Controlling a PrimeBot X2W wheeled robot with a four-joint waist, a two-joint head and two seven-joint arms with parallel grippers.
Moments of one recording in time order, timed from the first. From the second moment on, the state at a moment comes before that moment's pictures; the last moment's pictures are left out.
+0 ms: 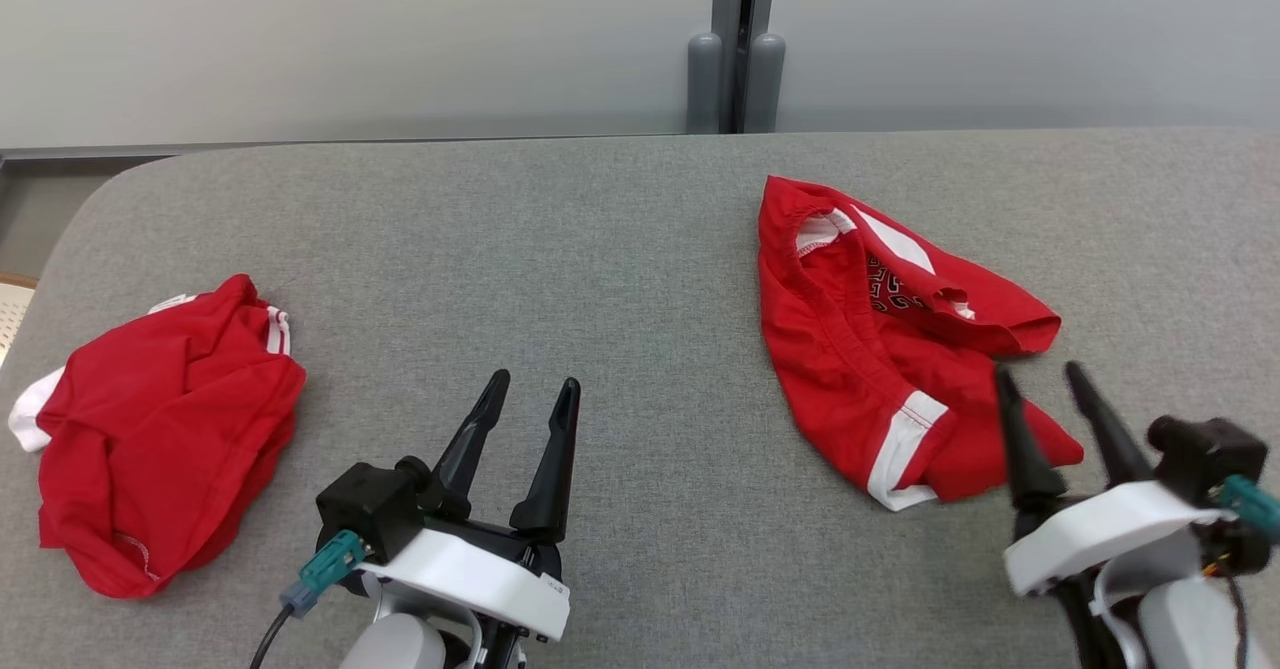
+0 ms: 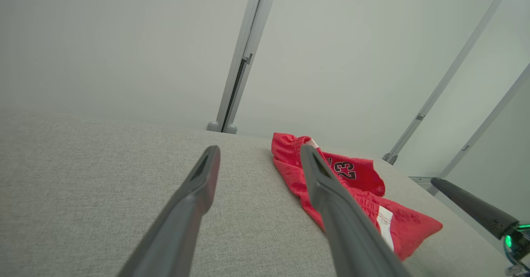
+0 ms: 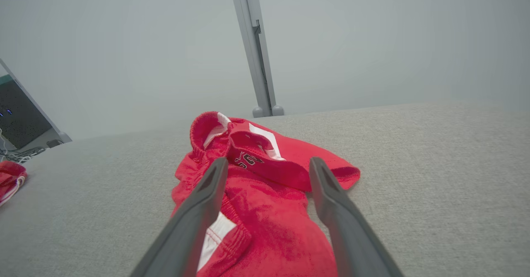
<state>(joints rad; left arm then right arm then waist) -0.17 0.05 -0.37 0.24 -0.51 -0.08 -0.26 -0.21 -0.20 0.11 0.34 0.36 0.13 -0.08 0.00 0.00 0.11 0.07</state>
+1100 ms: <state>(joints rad) -0.18 0.05 -0.40 0.23 -0.52 -0.07 -0.26 -0.26 -0.10 0.17 0.51 0.50 0.13 -0.01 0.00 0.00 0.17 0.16</state>
